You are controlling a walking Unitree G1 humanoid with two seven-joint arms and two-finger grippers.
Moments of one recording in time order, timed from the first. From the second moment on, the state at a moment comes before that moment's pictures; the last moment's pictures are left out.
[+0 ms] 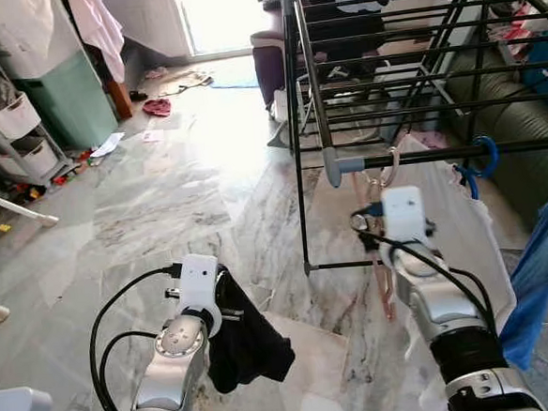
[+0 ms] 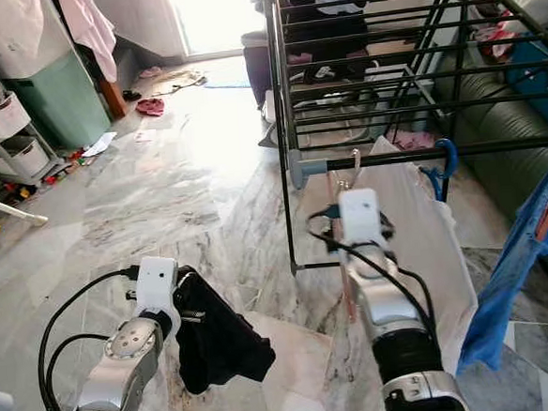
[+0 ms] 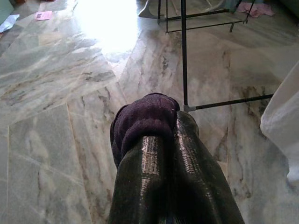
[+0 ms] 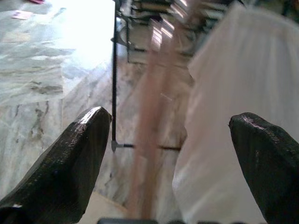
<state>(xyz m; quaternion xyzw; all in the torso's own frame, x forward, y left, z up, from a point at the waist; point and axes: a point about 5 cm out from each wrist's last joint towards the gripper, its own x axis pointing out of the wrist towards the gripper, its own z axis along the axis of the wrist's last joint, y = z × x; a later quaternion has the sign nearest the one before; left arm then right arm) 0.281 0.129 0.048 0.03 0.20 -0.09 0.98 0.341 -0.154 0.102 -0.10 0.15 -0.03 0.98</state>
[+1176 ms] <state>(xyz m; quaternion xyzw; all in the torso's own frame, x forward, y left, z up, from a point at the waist) 0.280 0.128 0.047 0.03 0.20 -0.09 0.98 0.340 -0.136 0.095 -0.03 0.18 -0.02 0.98</state>
